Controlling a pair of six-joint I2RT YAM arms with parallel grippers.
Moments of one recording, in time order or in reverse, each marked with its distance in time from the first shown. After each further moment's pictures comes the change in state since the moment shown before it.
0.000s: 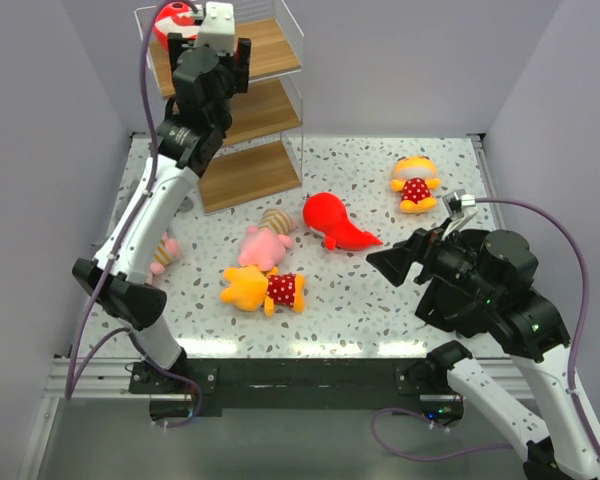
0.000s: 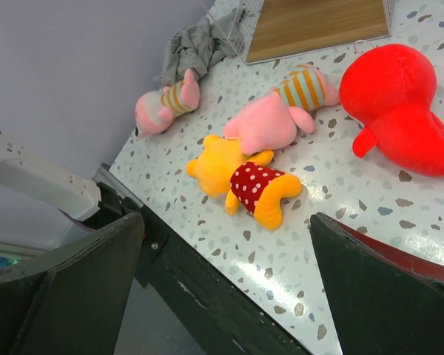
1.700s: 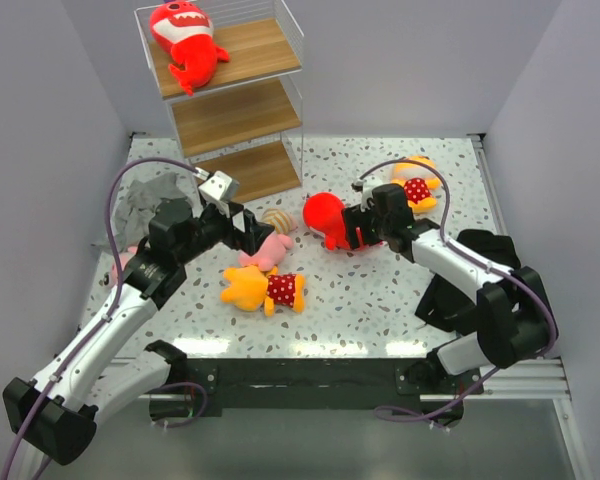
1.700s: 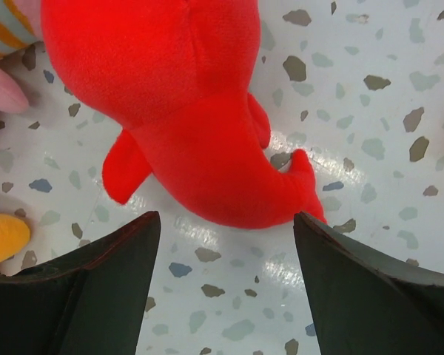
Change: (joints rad) left arm -0.013 -0.820 -1.244 0.142 0.881 -0.335; right arm 0.001 0.842 -0.130 0.449 0.333 -0.458
